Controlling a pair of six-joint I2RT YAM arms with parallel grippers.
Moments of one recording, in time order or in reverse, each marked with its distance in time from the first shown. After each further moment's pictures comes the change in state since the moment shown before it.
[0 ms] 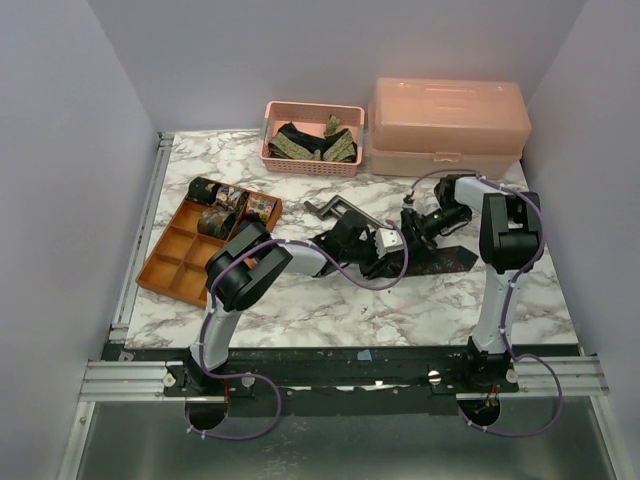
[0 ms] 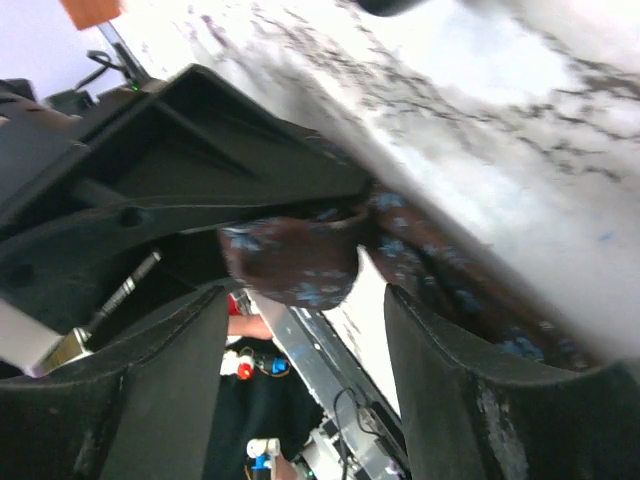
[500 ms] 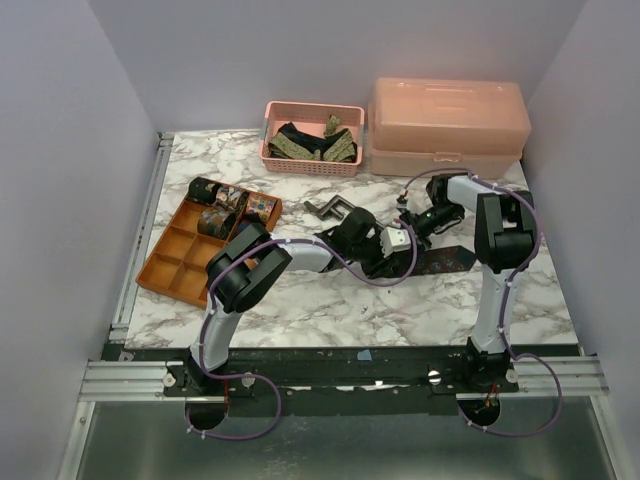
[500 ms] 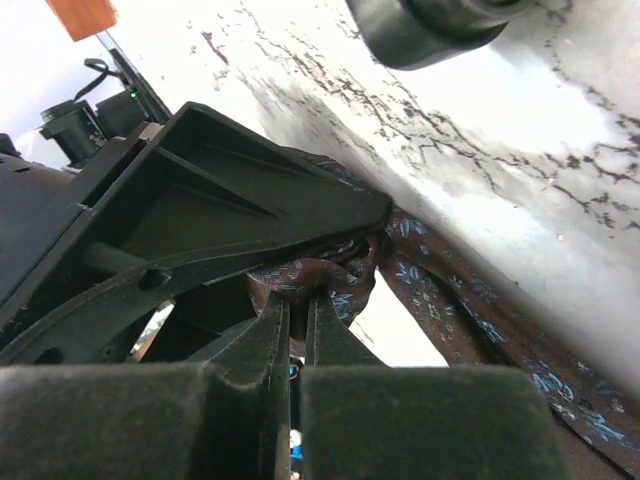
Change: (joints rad) left arm -0.030 -0.010 0.099 -0.230 -0.066 0.044; right arm 0.056 -0.017 0.010 0.044 0.016 0.086
